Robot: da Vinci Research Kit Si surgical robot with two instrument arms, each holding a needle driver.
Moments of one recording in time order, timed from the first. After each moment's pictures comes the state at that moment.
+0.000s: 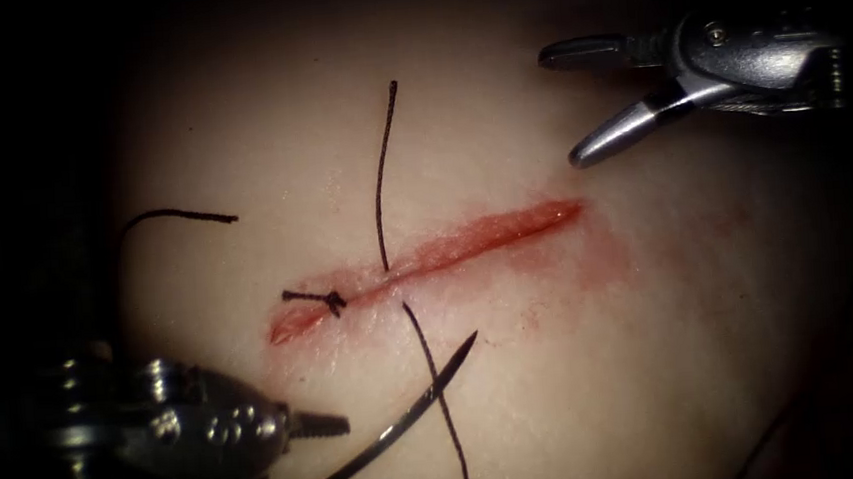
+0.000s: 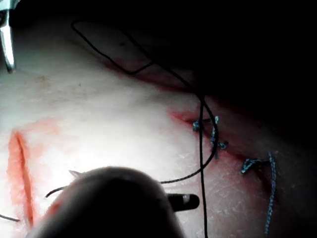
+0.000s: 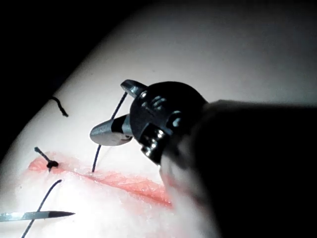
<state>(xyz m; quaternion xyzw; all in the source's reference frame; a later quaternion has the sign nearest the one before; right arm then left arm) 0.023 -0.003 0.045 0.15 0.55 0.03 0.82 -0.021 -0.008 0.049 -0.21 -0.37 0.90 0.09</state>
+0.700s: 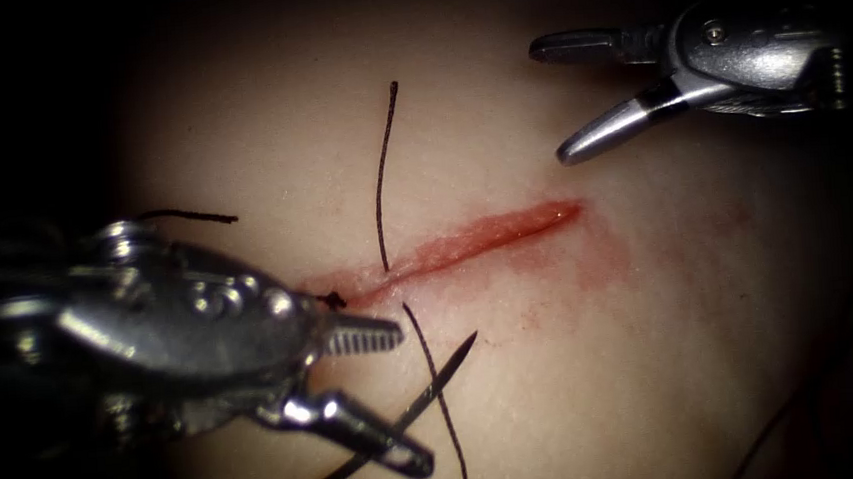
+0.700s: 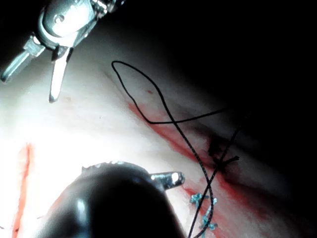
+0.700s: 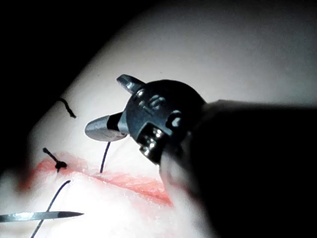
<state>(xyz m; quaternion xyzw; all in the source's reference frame) 0.024 -0.004 0.044 0.18 0.57 0.01 0.80 -0.026 -0.004 0.044 -0.34 -0.35 0.81 0.32</state>
